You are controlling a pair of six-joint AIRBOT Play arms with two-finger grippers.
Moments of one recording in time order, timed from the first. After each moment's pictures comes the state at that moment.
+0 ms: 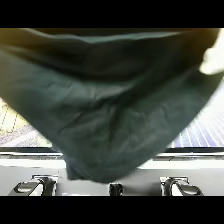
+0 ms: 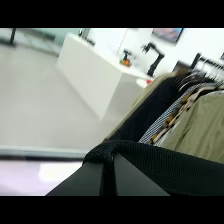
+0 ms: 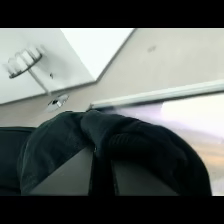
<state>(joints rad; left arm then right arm) 0.02 -0.78 1.64 0.95 -0.84 -1.59 -0.16 -0.85 1.83 -0.83 1.19 1.75</state>
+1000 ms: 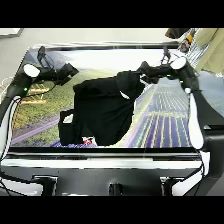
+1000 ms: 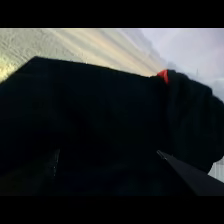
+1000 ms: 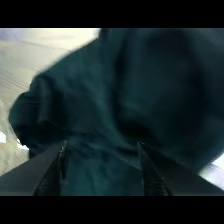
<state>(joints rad) -0.06 -1.65 1.61 0.95 -0.83 -1.69 0.02 -1.82 1.83 -0.85 1.05 1.67</state>
